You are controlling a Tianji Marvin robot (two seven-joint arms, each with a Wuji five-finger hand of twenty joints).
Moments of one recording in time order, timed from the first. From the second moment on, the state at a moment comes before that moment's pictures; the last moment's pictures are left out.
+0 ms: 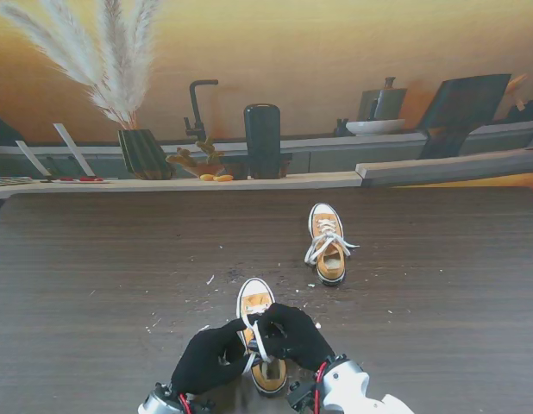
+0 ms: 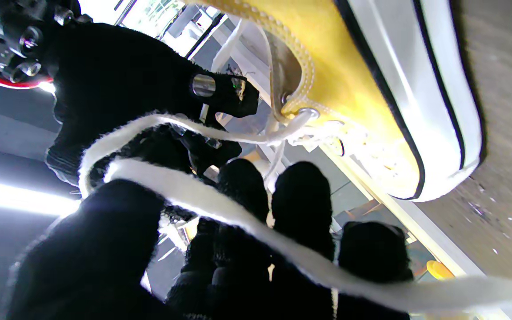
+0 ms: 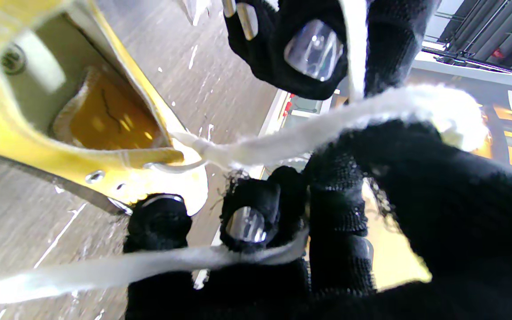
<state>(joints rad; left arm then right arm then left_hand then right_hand) 1.95 -1.18 -1.11 -1.57 0.71 -0.60 0.60 -1.92 -1.18 1.01 -1.85 -0.14 -0.10 -0.18 0.77 -0.50 0.52 -0.01 0.62 0.06 0.21 0.18 1.08 -0.01 0.97 0.84 1.04 0.09 1.28 0.67 0.73 0.27 1.70 0.58 0.56 -0.82 1.18 -0.34 0.98 -0.07 1.07 0.60 0.70 0.00 1.23 0.89 0.89 -0.18 1.45 1.53 0.62 0.32 1.61 0.88</state>
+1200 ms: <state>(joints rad) 1.92 -1.22 -1.09 -1.51 0.53 -0.71 0.57 -1.90 -1.14 1.02 -1.84 -0.18 -0.12 -0.08 0.92 -0.50 0.37 -0.06 0.66 -0.01 0.62 0.31 1.04 0.04 0.90 0.86 0.98 0.13 1.24 0.71 0.62 0.28 1.61 0.68 0.54 -0.79 1.23 -0.32 0.99 -0.03 1.09 0.61 0.70 0.00 1.23 0.89 0.89 -0.11 1.34 1.53 0.60 0.33 1.58 0.89</state>
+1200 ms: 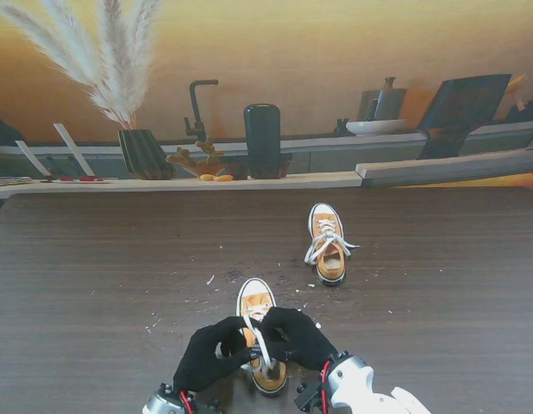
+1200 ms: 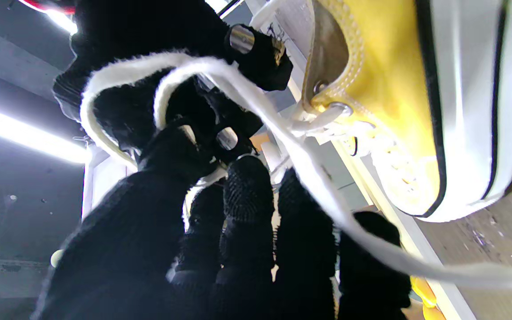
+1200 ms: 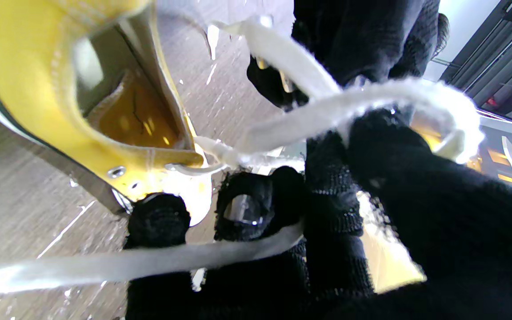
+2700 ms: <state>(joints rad) 1.92 -1.23 -1.08 -1.54 0.56 -0.65 0.63 -1.90 -1.14 1.01 -1.83 -0.20 -0.12 -0.07 0.84 -0.47 0.52 -0.01 0.65 -0.01 0.79 0.50 1.02 0.02 0.89 0.90 0.98 0.12 1.24 0.71 0.61 0.28 1.61 0.68 0.53 -0.80 1.22 -0.31 0.99 -0.04 1.08 0.62 0.72 0.00 1.23 0.89 0.90 -0.09 1.31 1.54 0.61 0.33 1.58 0.89</state>
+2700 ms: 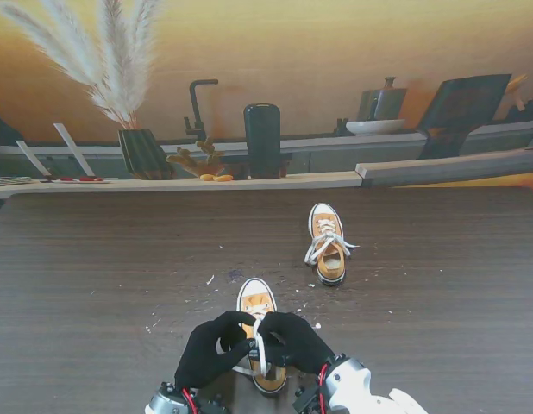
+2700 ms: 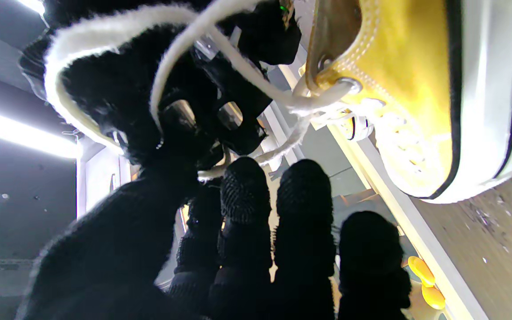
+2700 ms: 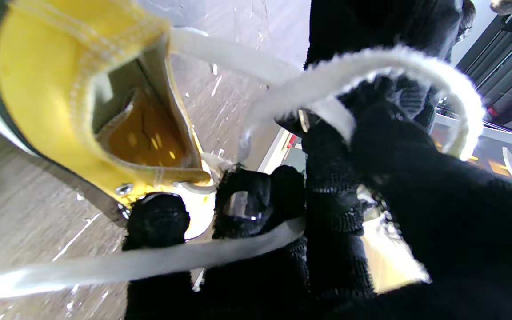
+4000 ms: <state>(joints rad) 1.93 -1.22 -1.10 -1.53 0.68 -0.61 0.73 -1.91 -1.14 1.01 -1.84 -0.20 -0.14 -0.07 0.82 -0.48 0.66 0.02 0.53 -0.12 0.84 0.64 0.99 -0.02 0.85 0.96 0.95 0.11 1.23 0.71 0.58 0.28 1.59 0.69 0.53 -0.80 1.21 -0.31 0.99 -0.05 1.07 0.62 0.72 0.00 1.23 0.89 0.90 -0.09 1.31 1.54 0.61 0.33 1.58 0.89</state>
